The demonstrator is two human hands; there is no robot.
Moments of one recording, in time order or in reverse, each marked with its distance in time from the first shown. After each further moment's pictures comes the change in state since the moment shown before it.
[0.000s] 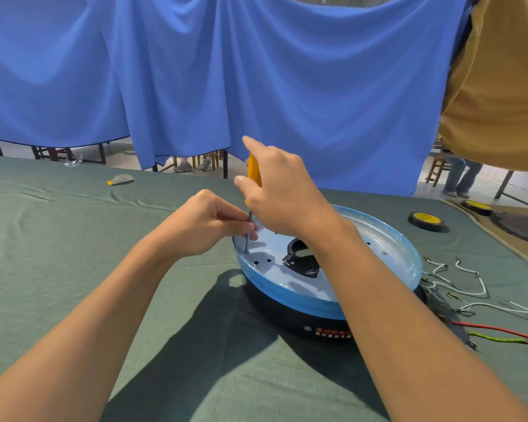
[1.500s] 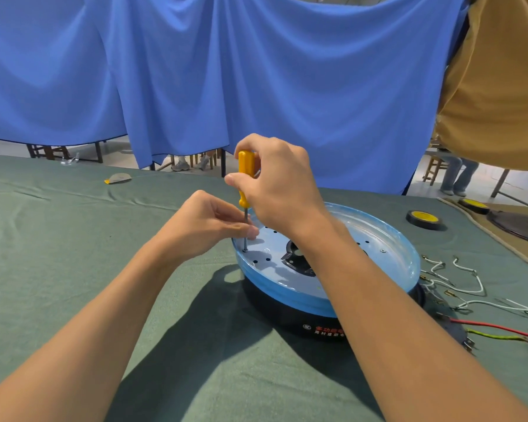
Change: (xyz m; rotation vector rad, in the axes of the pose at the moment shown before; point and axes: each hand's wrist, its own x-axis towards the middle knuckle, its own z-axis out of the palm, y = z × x) left_hand -0.001 -0.002 0.008 -0.170 0.077 -0.055; right_hand -0.002 -0.008 0.001 0.059 0.144 0.029
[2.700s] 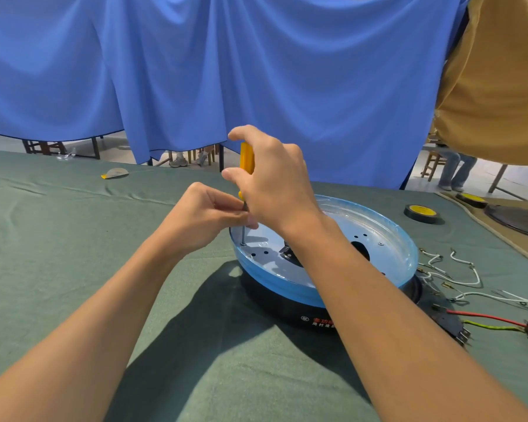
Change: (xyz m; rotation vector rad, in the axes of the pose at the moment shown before) left_hand -0.004 0.002 0.003 -0.071 0.047 0.071; right_hand -0.005 -0.001 0.007 0.003 0.044 0.028
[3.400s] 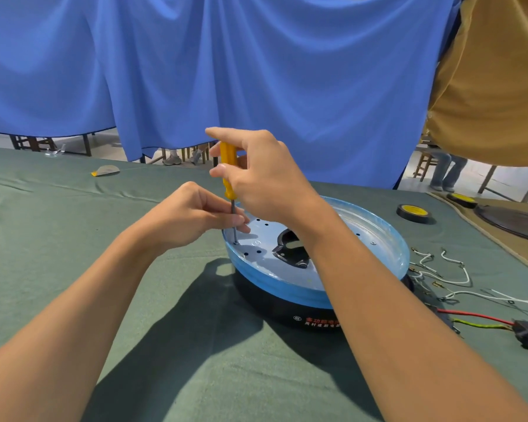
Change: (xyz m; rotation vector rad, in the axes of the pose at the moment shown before) left_hand 0.002 0.000 -0.012 0.073 -0.169 -0.097; right_hand 0.007 -0.003 -0.009 0.164 -0.214 -0.007
